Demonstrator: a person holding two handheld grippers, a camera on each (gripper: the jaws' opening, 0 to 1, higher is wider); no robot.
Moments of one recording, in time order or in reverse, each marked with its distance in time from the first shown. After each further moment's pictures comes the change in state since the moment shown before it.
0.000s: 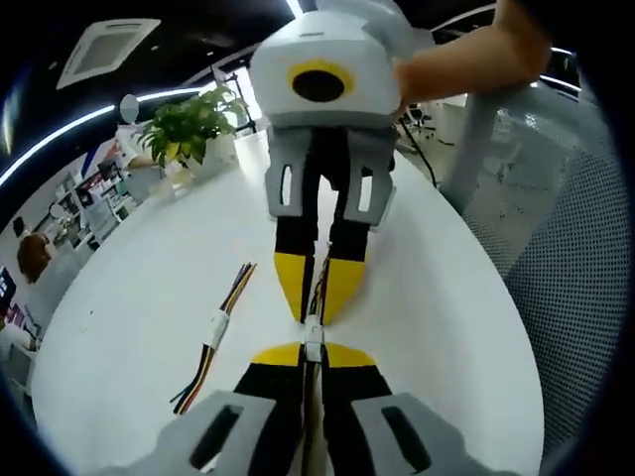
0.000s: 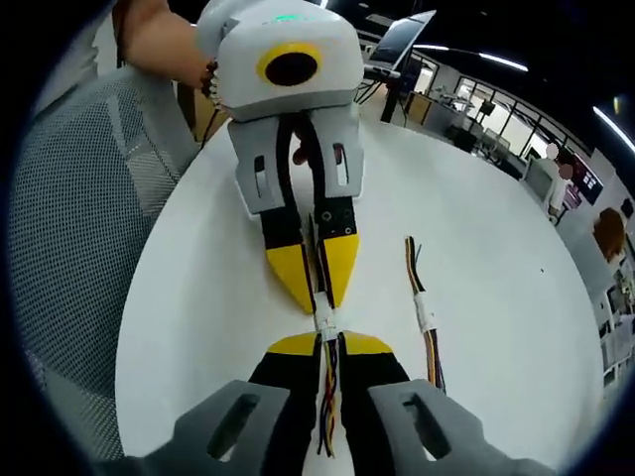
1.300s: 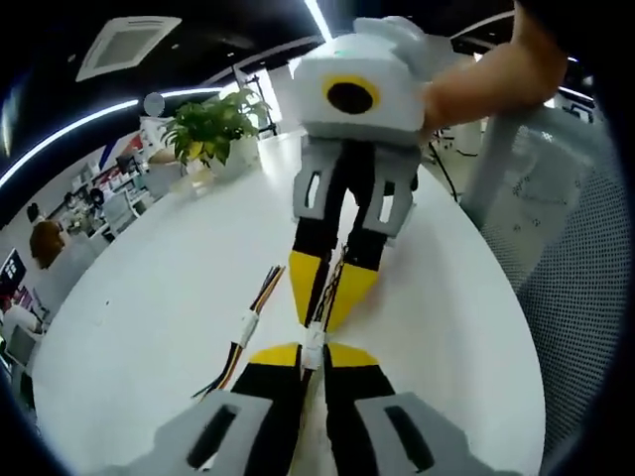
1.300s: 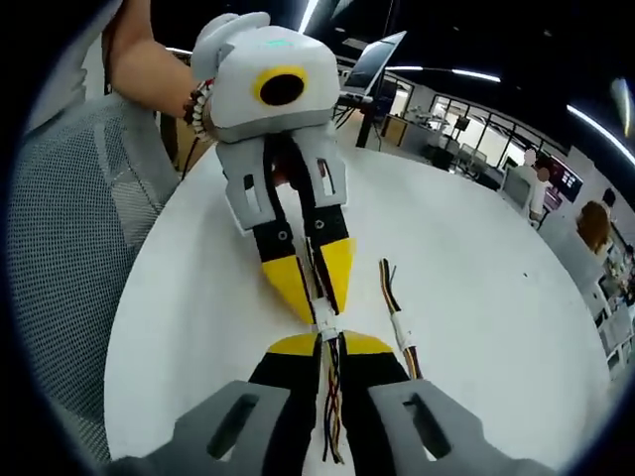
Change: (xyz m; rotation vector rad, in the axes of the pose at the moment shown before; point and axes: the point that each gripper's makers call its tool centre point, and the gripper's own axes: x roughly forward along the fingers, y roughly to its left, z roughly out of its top) left arm -0.011 0.023 0.005 -0.063 -0.027 0.084; right arm 0.002 -0.017 0.014 0.030 -0.128 -0.097
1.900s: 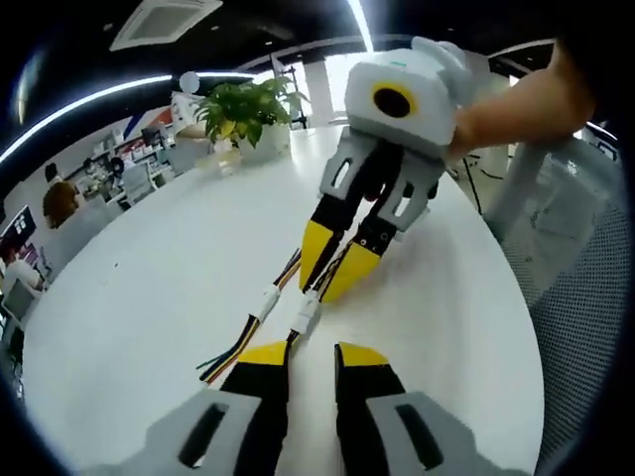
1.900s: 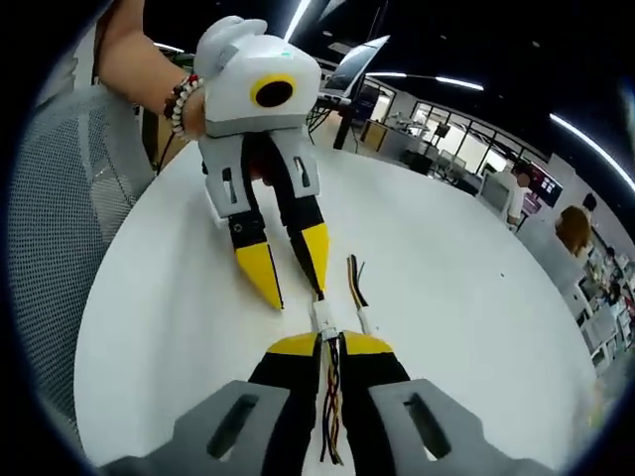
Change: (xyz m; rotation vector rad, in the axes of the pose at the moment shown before) left arm -0.001 0.012 -0.019 -0.166 0.018 0.044; right arm 0.003 -0.021 -0.007 0.005 -0.014 -0.088
